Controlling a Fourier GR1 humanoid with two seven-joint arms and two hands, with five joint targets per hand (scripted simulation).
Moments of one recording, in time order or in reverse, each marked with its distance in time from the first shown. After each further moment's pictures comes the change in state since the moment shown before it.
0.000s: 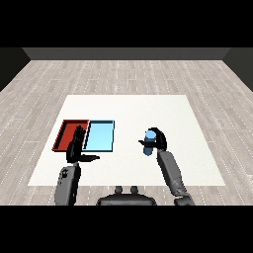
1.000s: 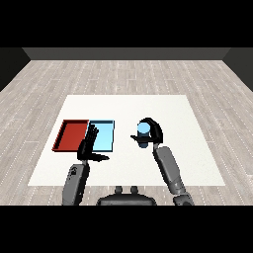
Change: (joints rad) left arm -0.041 -0.049 -0.128 -0.003 0.039 0.016 0.134; right arm -0.040 0.013 0.141 -0.329 0.055 -0.034 0.141
